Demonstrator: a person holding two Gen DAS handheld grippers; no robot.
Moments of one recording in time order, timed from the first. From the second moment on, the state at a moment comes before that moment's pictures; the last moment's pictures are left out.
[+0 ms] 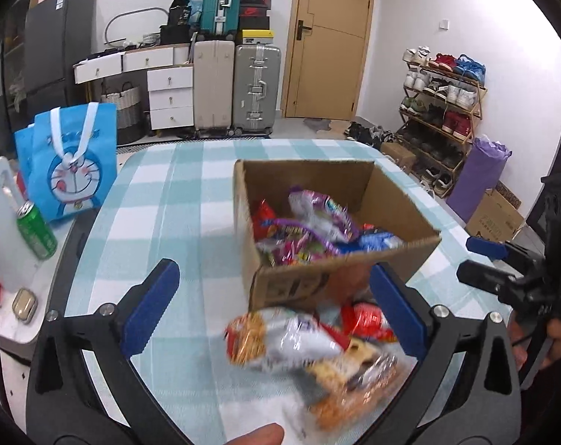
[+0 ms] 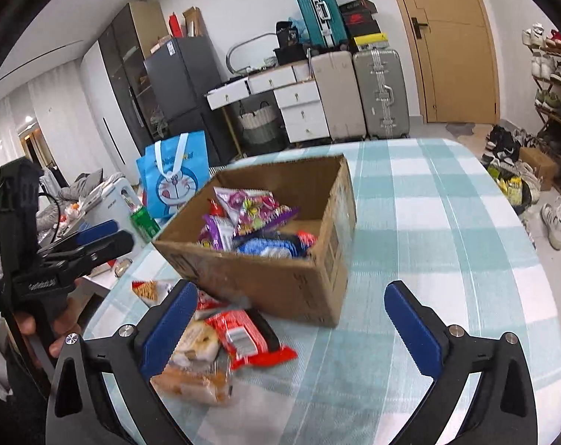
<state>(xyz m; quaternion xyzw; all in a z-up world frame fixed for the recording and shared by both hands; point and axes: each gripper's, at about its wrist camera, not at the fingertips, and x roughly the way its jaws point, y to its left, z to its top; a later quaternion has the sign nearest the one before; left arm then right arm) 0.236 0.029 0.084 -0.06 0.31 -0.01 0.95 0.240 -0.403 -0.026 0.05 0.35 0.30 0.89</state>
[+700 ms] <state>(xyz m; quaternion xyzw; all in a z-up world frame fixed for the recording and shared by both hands) 0.210 0.033 0.045 -0.07 0.36 0.00 0.93 0.224 -0.383 -0.043 0.03 0.39 0.33 0.86</state>
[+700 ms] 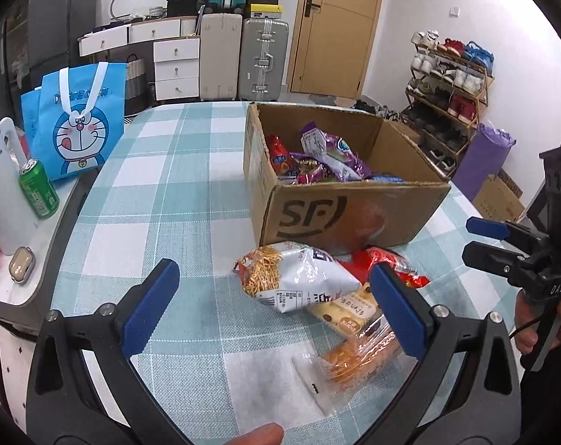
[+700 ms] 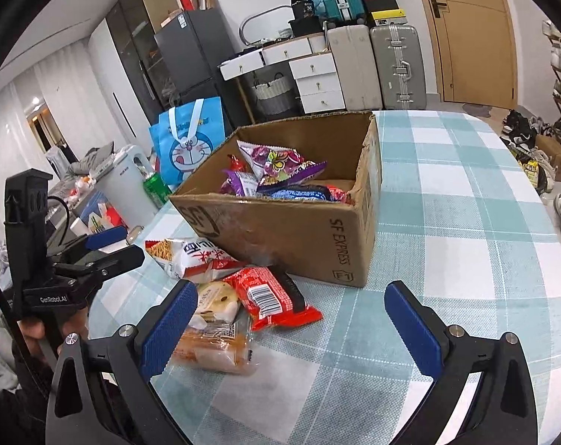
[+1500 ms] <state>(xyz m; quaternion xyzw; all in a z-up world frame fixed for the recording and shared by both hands) 0.205 -0.026 0.010 0.02 0.43 -0.13 0.89 0.224 -0.376 -0.054 0.00 0.42 0.34 0.84</state>
